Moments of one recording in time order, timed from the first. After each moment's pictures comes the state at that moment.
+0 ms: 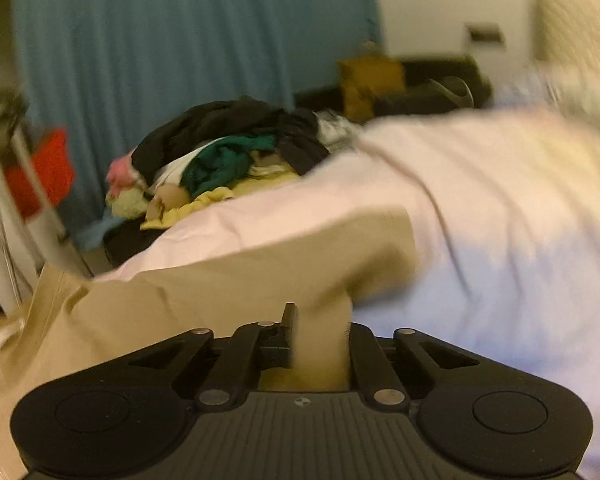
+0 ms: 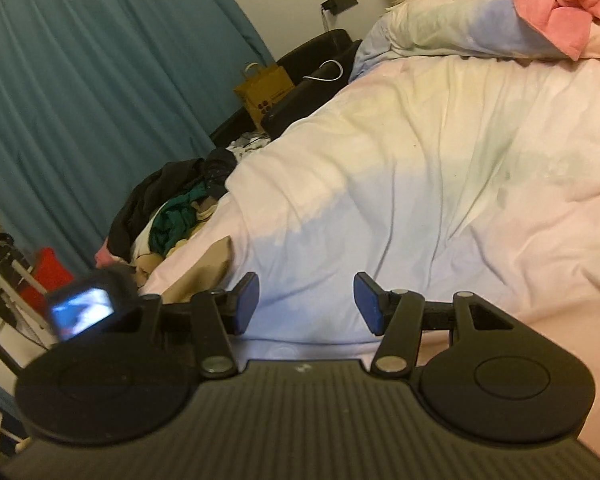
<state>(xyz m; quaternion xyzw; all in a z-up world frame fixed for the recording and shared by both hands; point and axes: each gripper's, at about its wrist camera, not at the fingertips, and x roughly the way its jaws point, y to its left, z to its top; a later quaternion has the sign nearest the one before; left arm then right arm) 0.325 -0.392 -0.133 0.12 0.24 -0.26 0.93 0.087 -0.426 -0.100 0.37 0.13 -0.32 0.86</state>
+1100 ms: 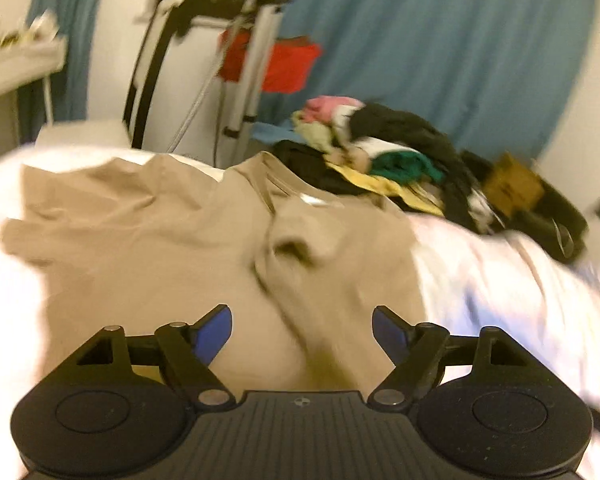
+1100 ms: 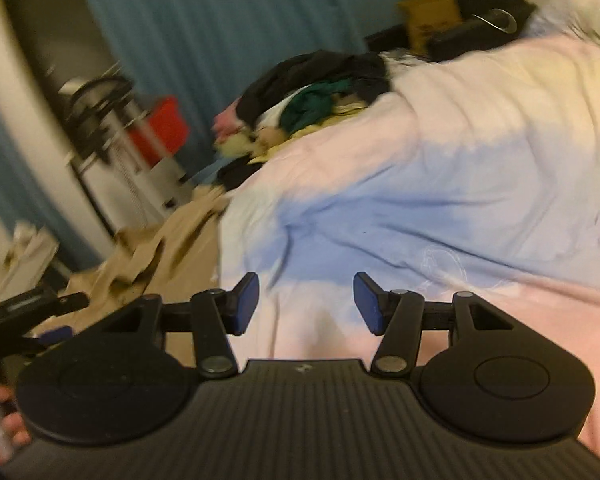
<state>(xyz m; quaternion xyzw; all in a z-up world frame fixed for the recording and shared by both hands) 0.234 -0.049 -0.061 -0.08 0.32 -0.12 0.94 0.117 -0.345 -0.074 0.25 0.25 -0.07 0.93</state>
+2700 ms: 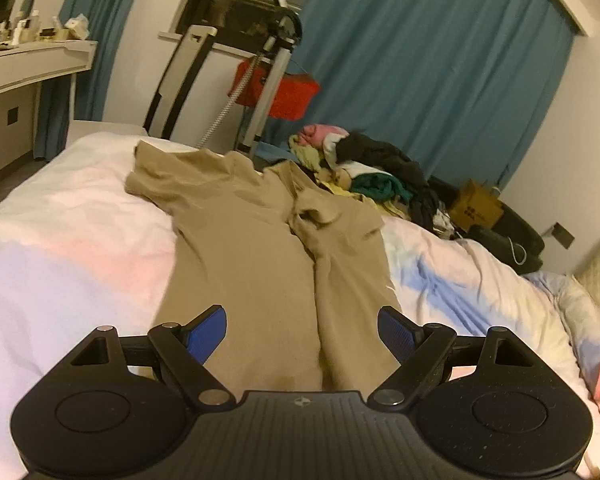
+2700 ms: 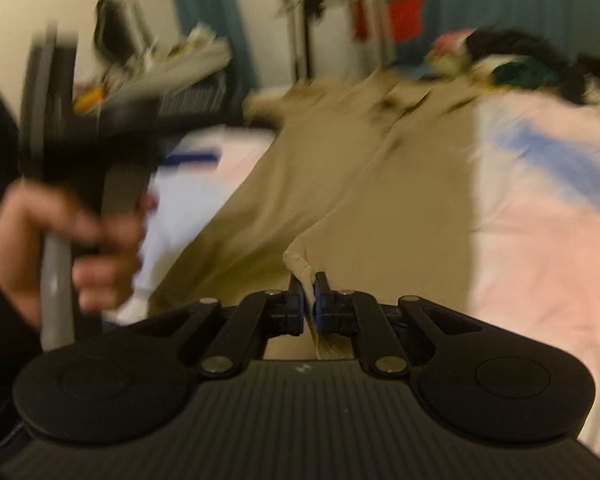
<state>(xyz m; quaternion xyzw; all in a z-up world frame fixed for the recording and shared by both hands) 0.061 0.053 -0.034 -0.15 0.29 -0.13 0.94 -0.029 -0.112 -0.050 0.04 0.37 0.19 0.91</state>
